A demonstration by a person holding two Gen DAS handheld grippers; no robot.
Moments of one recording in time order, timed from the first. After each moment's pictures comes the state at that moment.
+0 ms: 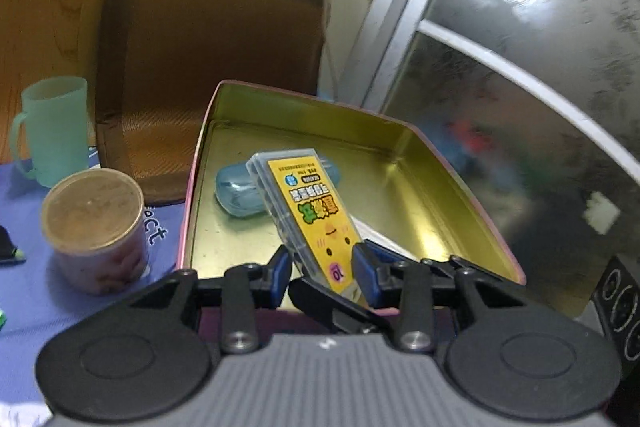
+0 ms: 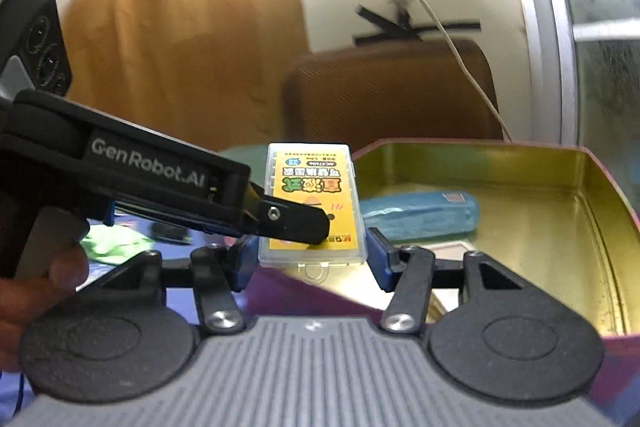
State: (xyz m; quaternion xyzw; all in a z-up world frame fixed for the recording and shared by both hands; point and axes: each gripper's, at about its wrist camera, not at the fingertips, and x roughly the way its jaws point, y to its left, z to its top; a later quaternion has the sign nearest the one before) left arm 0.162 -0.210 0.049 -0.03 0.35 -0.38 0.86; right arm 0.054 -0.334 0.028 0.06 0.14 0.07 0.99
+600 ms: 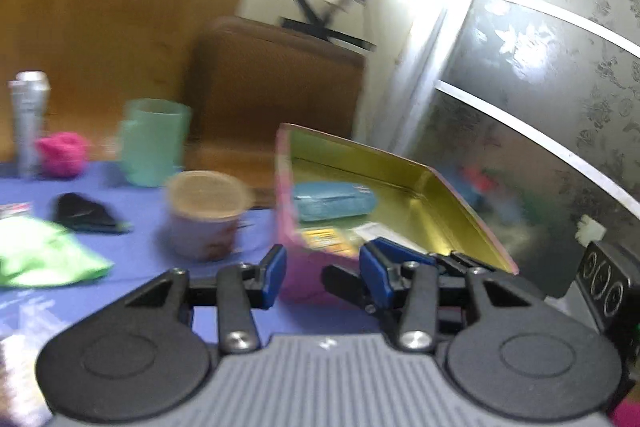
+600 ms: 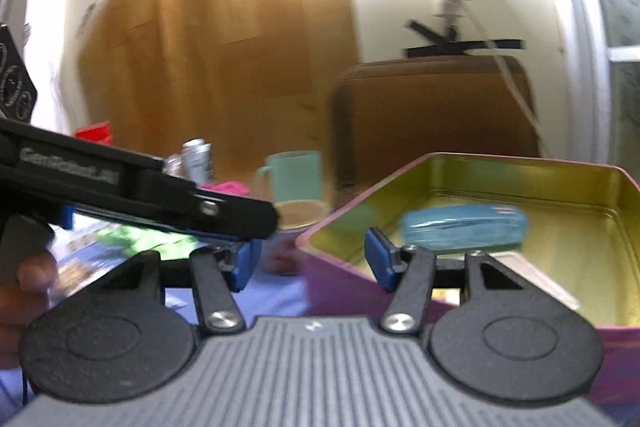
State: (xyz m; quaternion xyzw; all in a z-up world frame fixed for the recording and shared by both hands) left arm 0.091 -0.087 0.059 -0.08 0.27 -0.34 0.90; right arm 0.028 -0.295 0.030 0.03 0.11 0.13 0.98
